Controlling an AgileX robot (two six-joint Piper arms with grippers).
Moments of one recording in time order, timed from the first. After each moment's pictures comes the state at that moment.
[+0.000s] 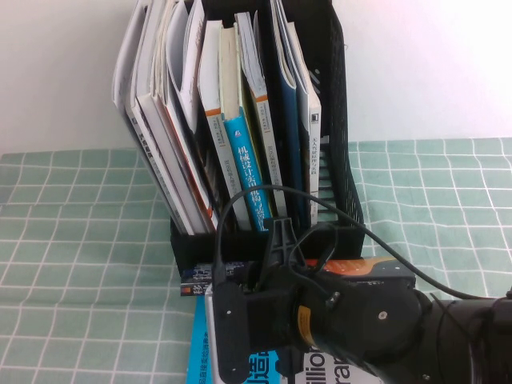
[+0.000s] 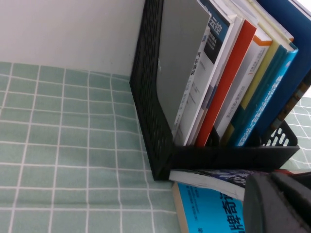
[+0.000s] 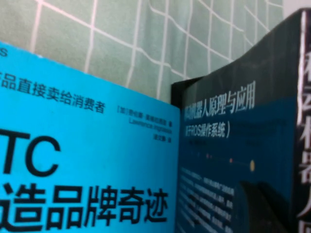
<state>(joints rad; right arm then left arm) 1.02 1.70 -0.94 -1.68 0.26 0.70 -0.70 0.39 -0.73 0.47 0.88 -0.83</state>
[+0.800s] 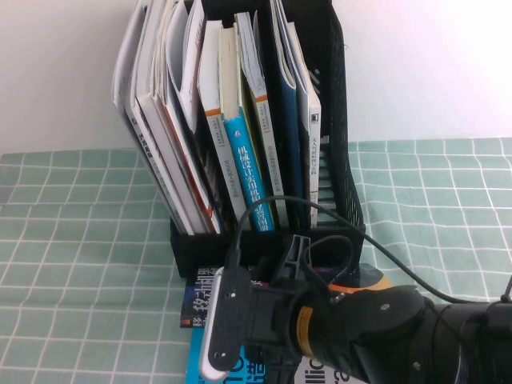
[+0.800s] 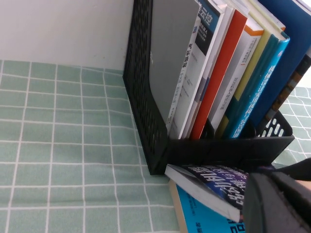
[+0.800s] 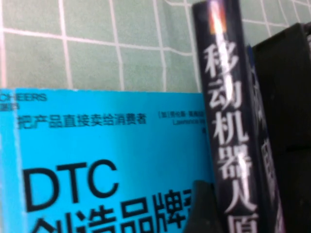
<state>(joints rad) 1.04 1.70 -0.95 -1.32 0.24 0.68 -0.70 0.39 -0.73 0.43 0.88 -0.79</state>
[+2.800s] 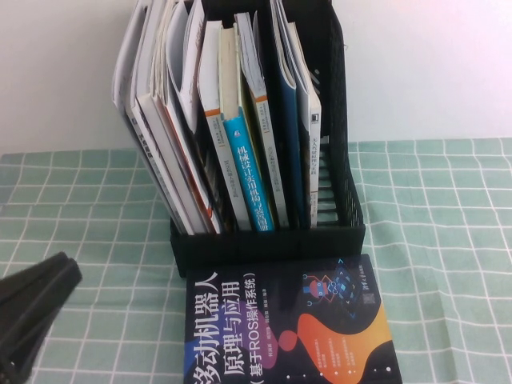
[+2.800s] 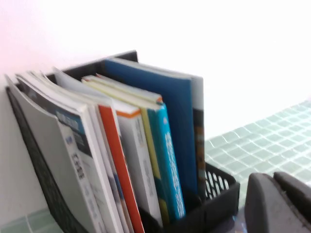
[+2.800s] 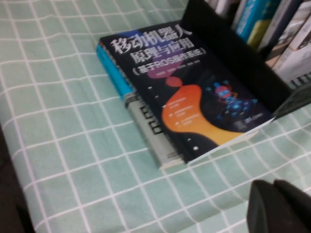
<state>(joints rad) 1.11 0.27 -0.63 -0.24 1.04 -0.09 -0.71 0.39 -0.42 0.61 0.15 -0.62</state>
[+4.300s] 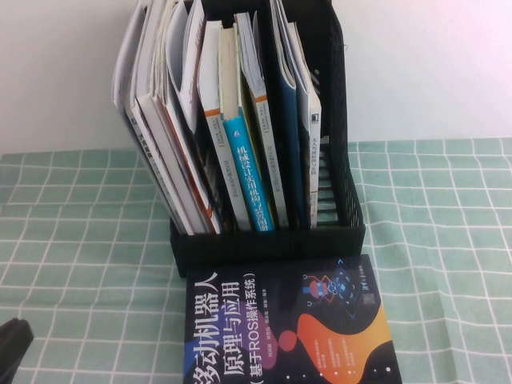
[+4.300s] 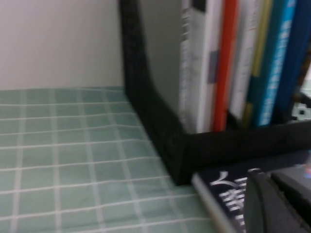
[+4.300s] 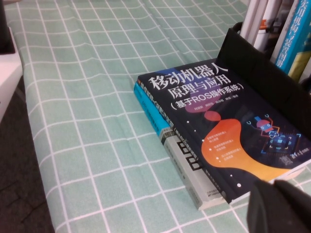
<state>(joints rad) 1.11 0.10 -0.41 -0.14 0.82 -0.10 -0.43 0.24 -0.24 0.19 0.31 -0.41</state>
